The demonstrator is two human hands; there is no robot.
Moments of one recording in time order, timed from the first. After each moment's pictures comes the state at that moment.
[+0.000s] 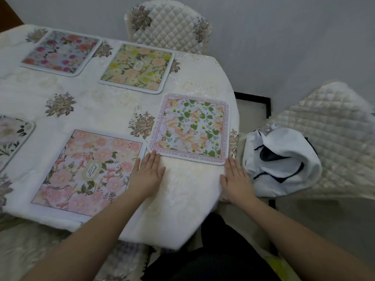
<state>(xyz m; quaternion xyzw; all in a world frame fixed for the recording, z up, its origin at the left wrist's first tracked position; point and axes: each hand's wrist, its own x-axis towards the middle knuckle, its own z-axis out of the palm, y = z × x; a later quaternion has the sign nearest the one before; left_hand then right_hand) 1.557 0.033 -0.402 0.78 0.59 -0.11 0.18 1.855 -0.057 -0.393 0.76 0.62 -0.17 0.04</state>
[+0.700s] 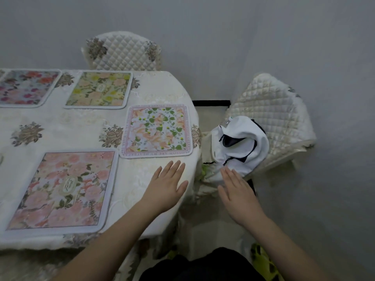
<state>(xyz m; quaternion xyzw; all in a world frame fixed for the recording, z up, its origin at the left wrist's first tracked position) 1.651 -0.079 -0.303 0.90 0.40 -0.07 0.17 1.853 -0.216 -0.284 0.81 0.55 -0.20 -0.05</state>
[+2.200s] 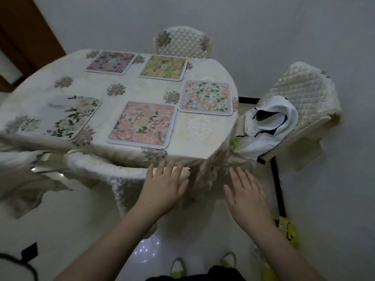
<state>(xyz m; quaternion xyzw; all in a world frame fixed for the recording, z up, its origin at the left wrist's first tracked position) 1.415 -0.329 -0.236 0.86 0.51 -0.05 0.06 1.634 -0.427 -0.242 0.79 0.60 -0.11 -0.04</state>
